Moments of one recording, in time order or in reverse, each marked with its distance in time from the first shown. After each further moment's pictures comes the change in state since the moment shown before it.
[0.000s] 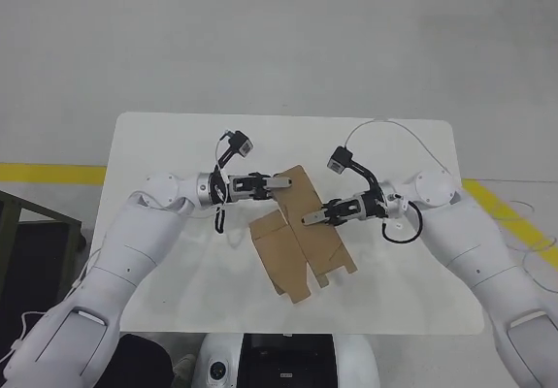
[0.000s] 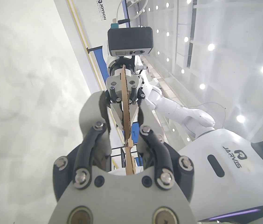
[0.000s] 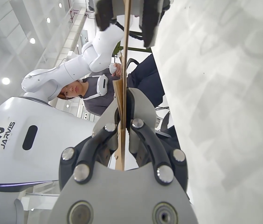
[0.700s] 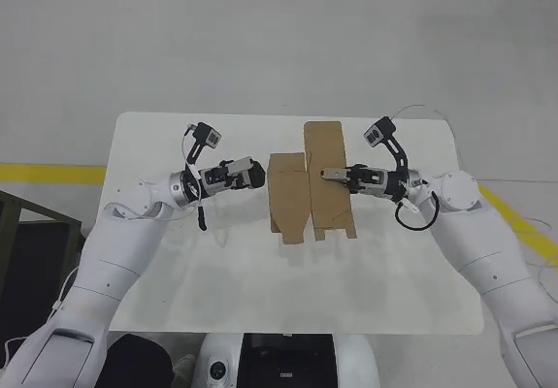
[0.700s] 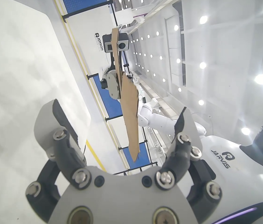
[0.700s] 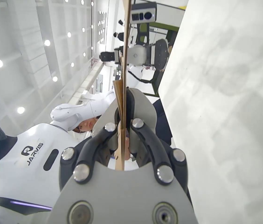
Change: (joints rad) left arm 0.138 0.043 -0.178 -0.147 0.013 -0.002 0.104; right arm -0.104 0.033 0.185 -0.053 0.062 -0.013 -0.265
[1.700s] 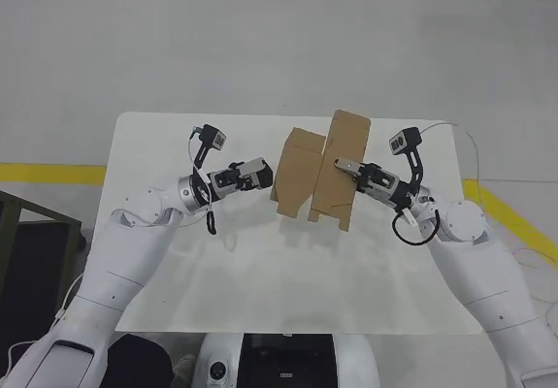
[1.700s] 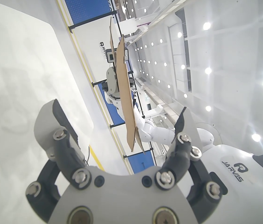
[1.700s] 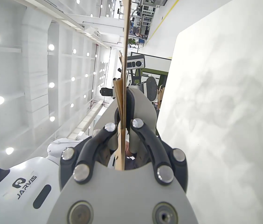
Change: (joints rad) left arm 0.052 -0.005 0.014 -0.103 0.090 0.027 0.146; right arm -0.220 0.032 0.134 -0.219 -0.117 0.042 -0.321
